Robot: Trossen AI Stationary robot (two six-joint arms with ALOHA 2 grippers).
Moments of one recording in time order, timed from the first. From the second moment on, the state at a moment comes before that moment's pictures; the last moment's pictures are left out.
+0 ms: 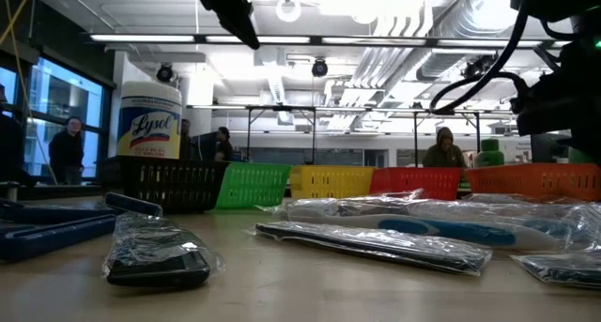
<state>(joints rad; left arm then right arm) 0.12 1.42 1.47 -0.92 -0.11 0.16 0.54 1.71 0.96 -1.00 -0.05 1.91</state>
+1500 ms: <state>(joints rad) 0.12 1.30 1.47 -0.99 -0.25 0.17 0.47 1.53 1.04 -0.74 0.04 1.59</state>
